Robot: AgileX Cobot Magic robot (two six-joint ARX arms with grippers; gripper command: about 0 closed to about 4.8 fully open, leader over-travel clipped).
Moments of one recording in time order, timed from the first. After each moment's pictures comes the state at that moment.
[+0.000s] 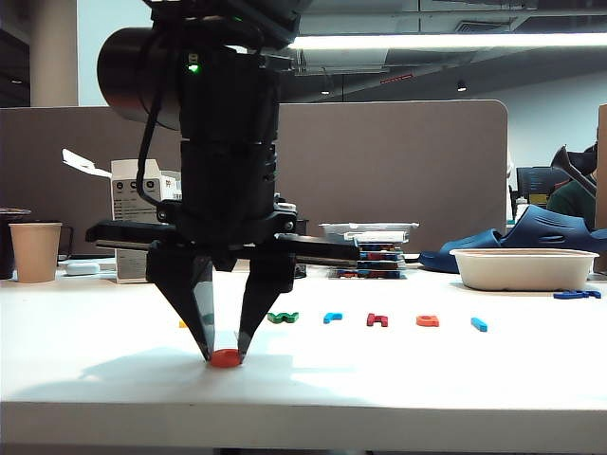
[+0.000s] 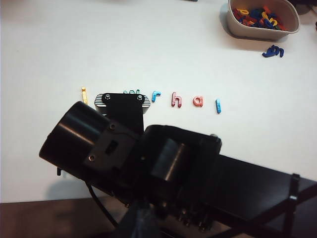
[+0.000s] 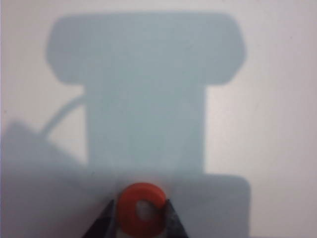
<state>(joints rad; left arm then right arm) -1.37 1.34 1.68 -1.39 -0.72 -1.14 1.00 2.06 1.48 -0.74 0.22 1.00</state>
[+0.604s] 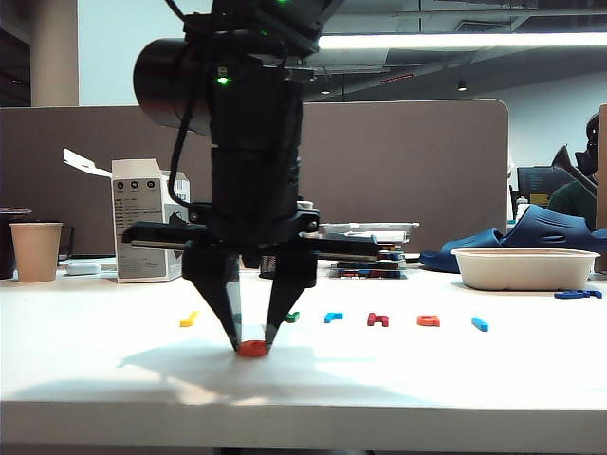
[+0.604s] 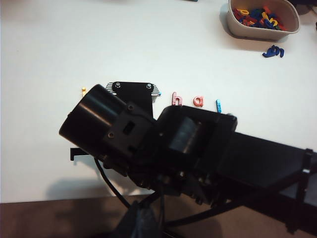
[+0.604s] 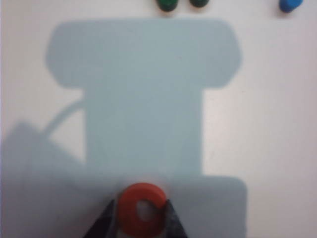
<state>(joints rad) -1.37 1.34 1.68 -1.39 -0.72 -1.14 0.94 2.04 1.47 -0.73 0.25 0.94</state>
